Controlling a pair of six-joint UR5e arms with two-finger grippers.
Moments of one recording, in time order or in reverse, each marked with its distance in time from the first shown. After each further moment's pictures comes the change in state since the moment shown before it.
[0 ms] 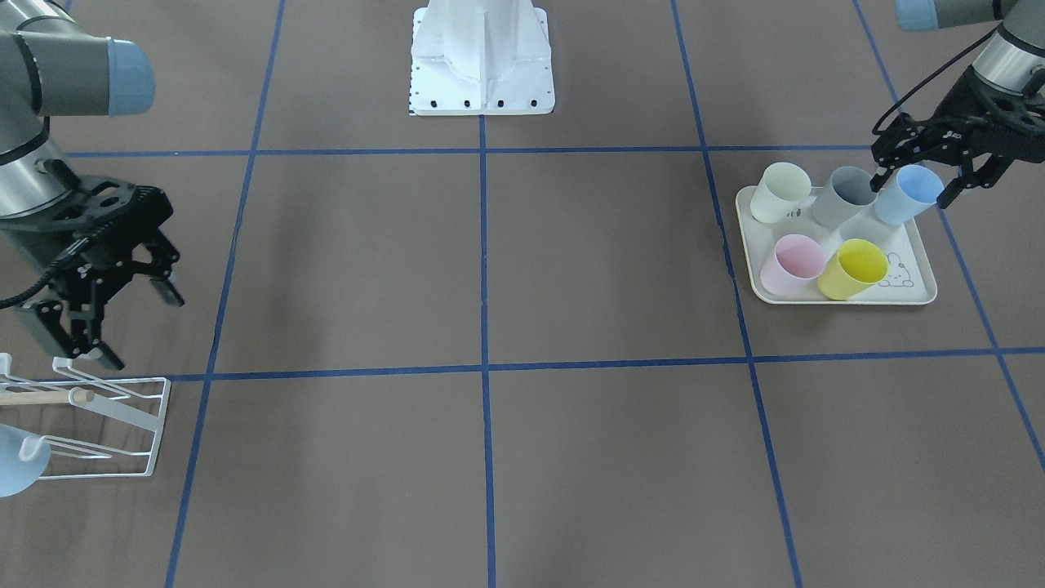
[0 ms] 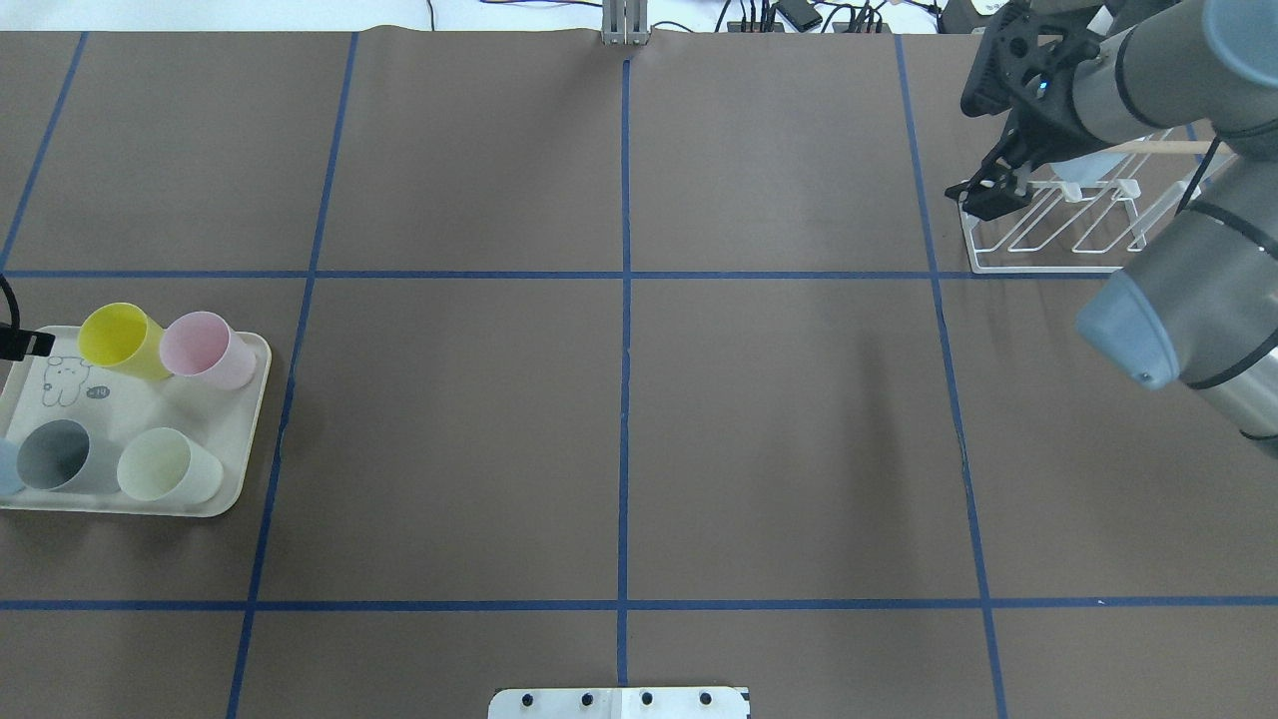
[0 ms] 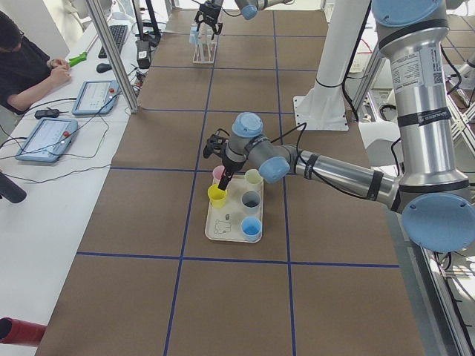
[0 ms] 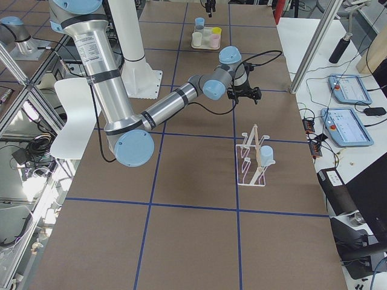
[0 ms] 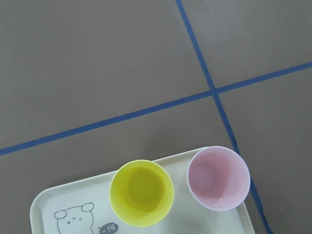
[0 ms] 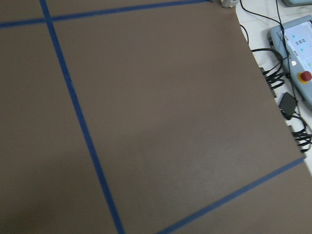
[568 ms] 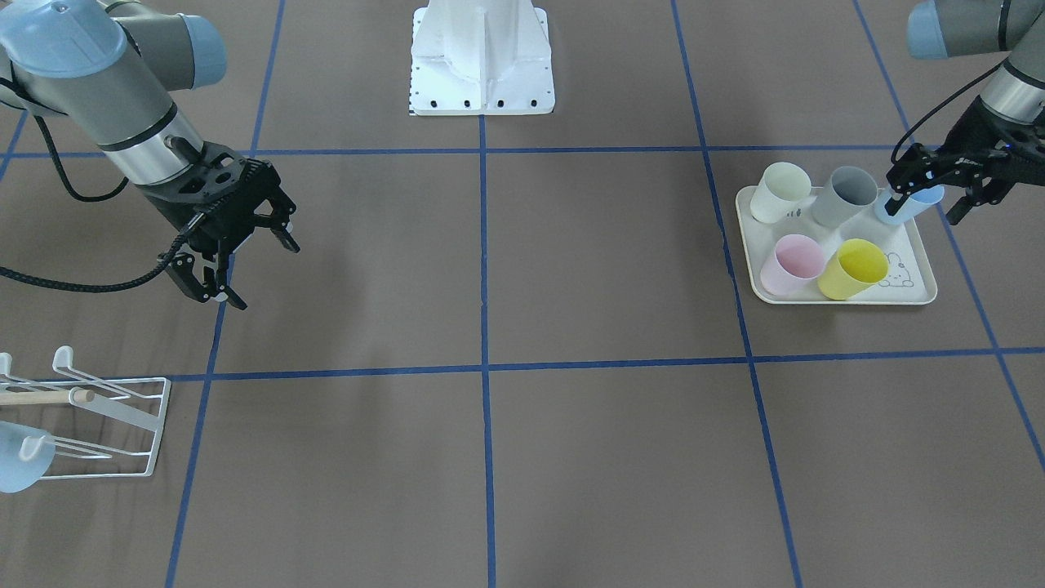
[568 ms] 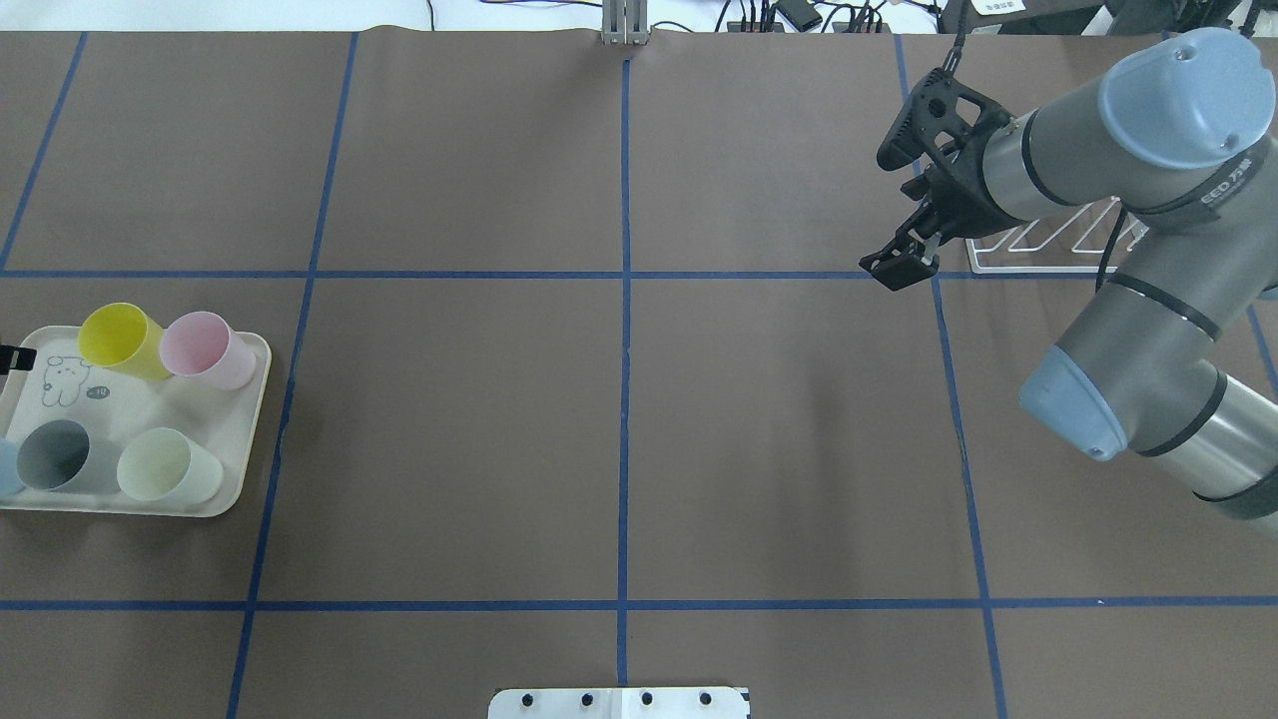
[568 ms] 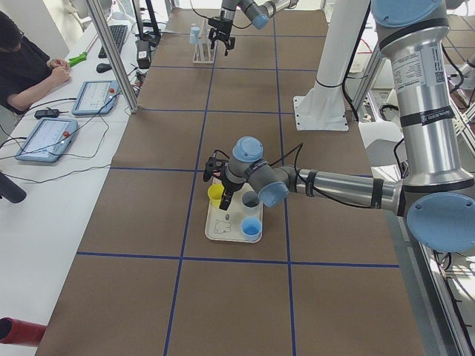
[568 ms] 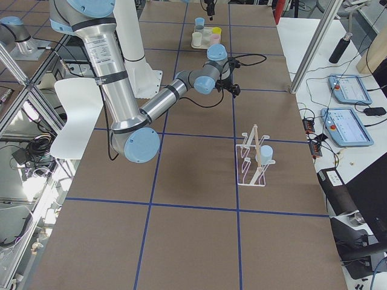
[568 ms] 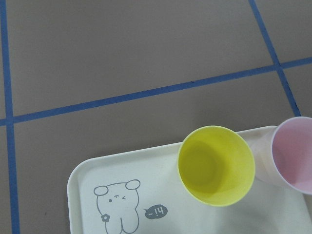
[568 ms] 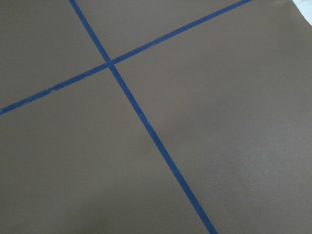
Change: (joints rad) left arm 0.009 -0.031 0.135 -0.118 0.026 -0.178; right arm -0.127 0.009 0.029 0.001 0.007 0.223
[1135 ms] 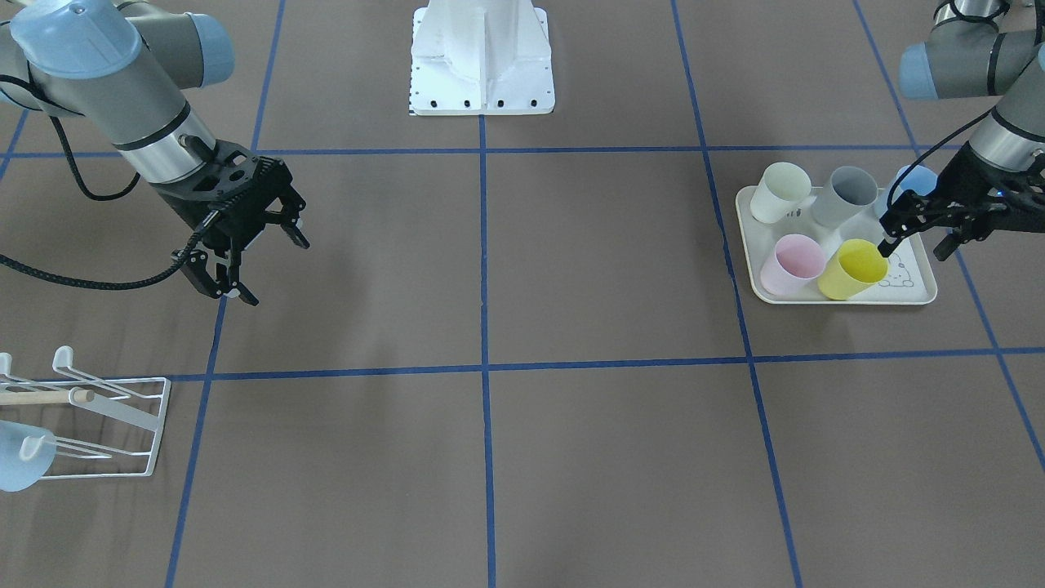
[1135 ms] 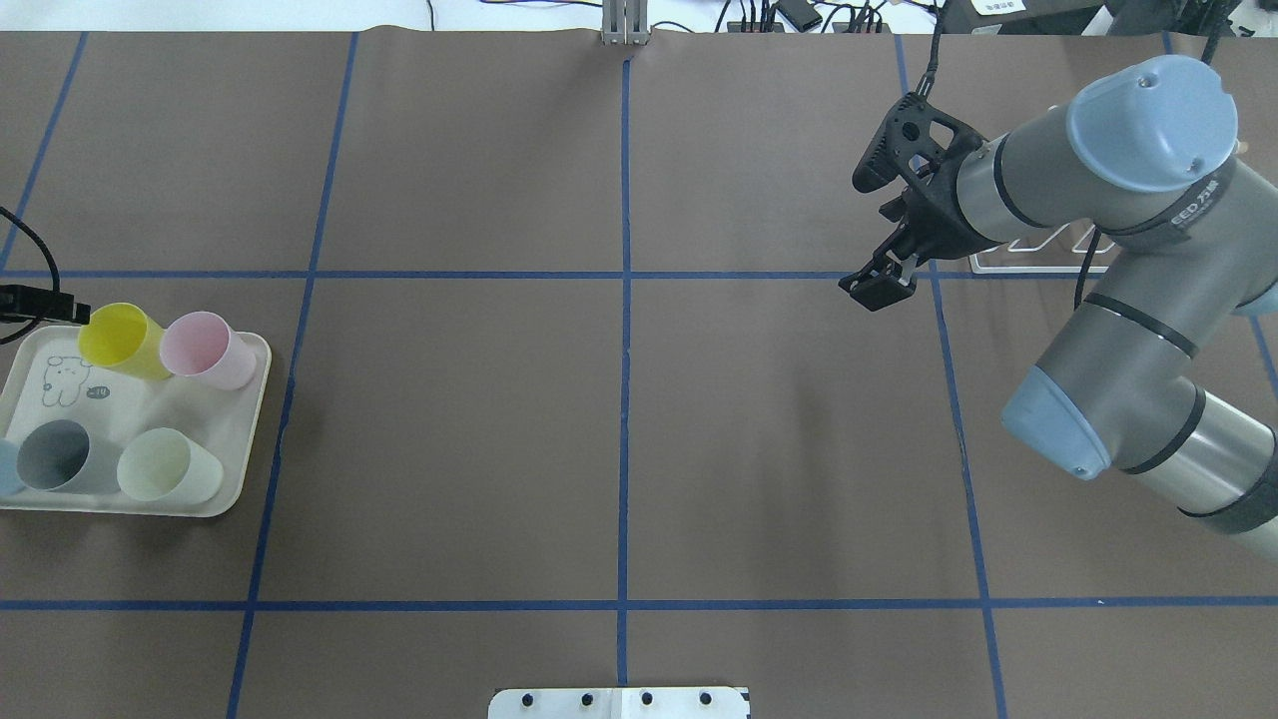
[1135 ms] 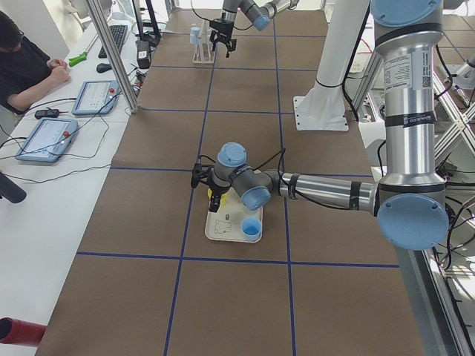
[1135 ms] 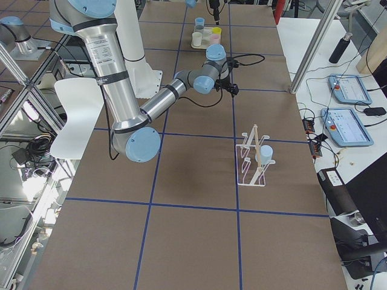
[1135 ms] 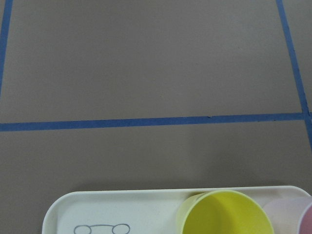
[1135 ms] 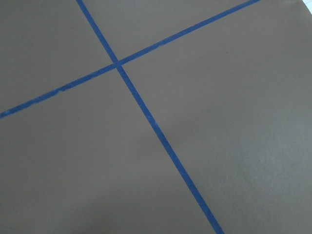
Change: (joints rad) left arm 0.004 -0.102 0.136 -0.044 0.002 -0.091; right arm -0.011 0.004 -0.001 0.001 -0.001 0.003
